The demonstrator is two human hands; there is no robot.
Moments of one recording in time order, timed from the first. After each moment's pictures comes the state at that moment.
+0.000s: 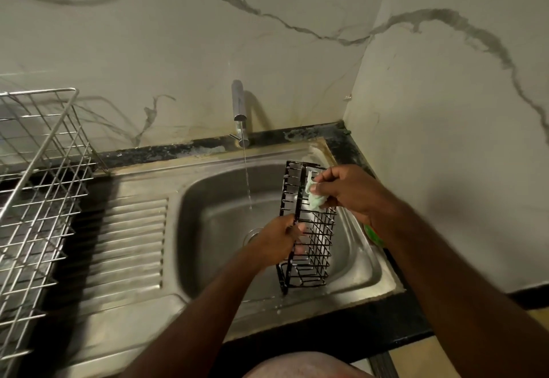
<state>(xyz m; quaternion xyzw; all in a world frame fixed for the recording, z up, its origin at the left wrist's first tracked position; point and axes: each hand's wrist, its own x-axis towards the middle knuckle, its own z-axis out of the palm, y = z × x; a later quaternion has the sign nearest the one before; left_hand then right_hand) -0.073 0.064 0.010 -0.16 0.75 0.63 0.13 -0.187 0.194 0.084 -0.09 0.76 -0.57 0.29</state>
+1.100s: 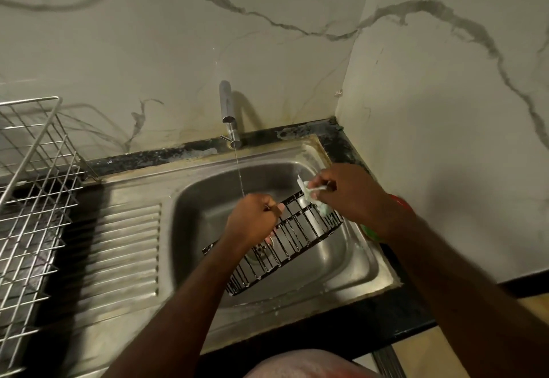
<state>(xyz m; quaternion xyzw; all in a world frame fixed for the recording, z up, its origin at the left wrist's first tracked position) -0.086 0.033 0.030 -0.19 0.87 0.44 0.00 -0.178 0.212 0.093 -0.28 0.89 -0.32 0.15</state>
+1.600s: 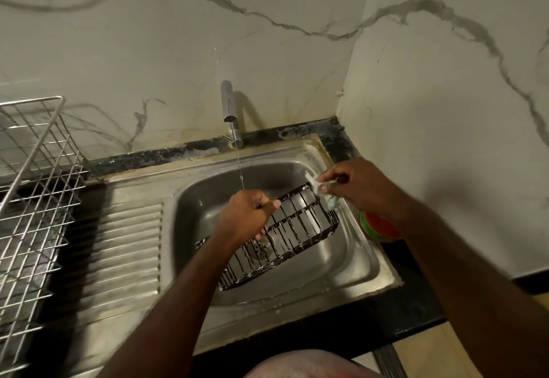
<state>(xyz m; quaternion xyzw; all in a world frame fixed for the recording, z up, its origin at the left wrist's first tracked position) -0.081 0.018 0.031 -0.18 0.86 0.48 -0.01 -0.193 0.225 0.096 -0.26 0.86 -0.40 0.18</state>
